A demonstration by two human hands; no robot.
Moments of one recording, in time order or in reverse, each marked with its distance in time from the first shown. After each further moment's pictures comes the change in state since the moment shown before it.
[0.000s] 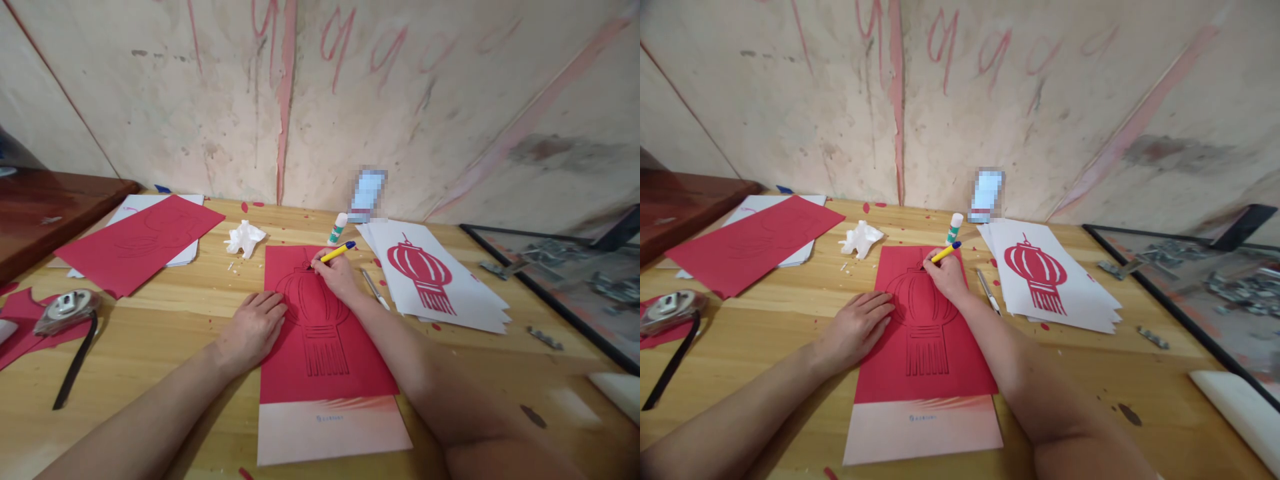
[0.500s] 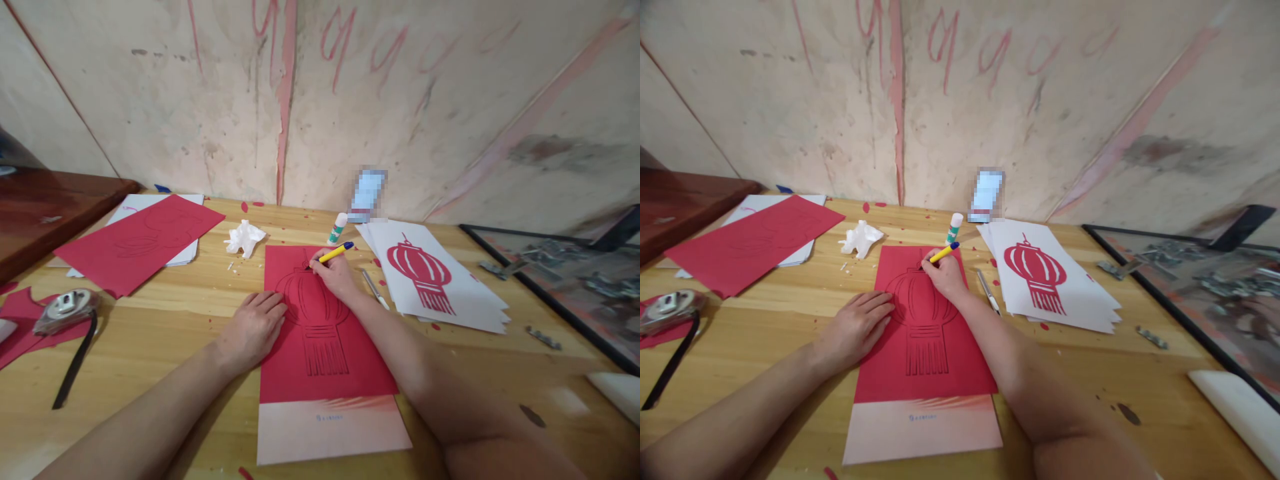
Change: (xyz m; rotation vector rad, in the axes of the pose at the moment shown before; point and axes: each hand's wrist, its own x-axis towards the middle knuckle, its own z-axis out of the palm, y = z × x) left_hand -0.001 0.000 0.000 0.005 0.004 0.000; right_hand 0.002 0.002 0.002 -0.048 -0.013 -0.022
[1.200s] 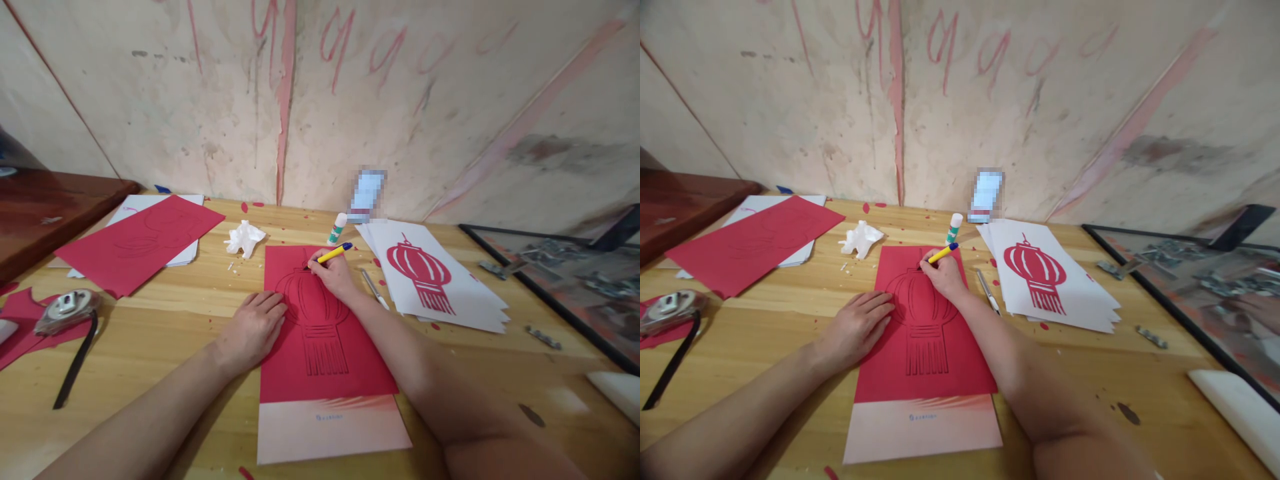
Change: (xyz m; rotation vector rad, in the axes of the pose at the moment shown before) left_hand 0.001 0.000 0.000 -0.005 0.001 0.003; right_hand 0.001 0.001 0.001 0.011 -0.032 -0.007
